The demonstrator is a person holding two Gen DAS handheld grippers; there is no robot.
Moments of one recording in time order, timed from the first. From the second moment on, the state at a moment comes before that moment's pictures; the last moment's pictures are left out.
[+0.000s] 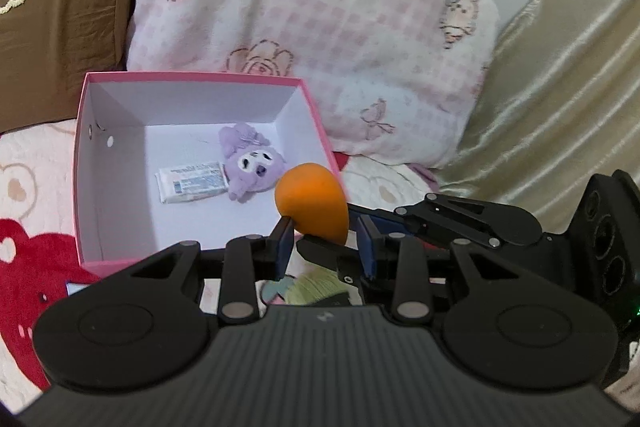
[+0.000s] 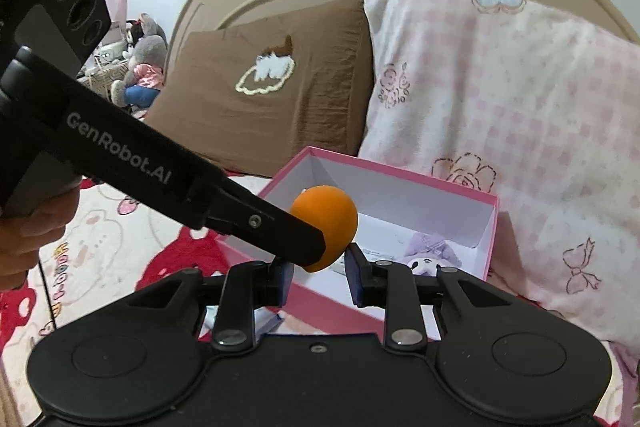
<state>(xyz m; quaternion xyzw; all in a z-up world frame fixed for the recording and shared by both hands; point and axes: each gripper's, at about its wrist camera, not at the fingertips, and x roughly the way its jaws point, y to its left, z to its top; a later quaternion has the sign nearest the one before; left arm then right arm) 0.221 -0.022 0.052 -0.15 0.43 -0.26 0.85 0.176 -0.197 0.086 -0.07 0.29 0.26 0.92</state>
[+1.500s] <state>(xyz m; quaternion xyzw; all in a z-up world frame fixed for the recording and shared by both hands) 0.409 -0.012 -0.094 -0.25 0.51 -0.16 0.81 0.405 -0.185 -0.029 -0.02 0.50 0.23 0.83</state>
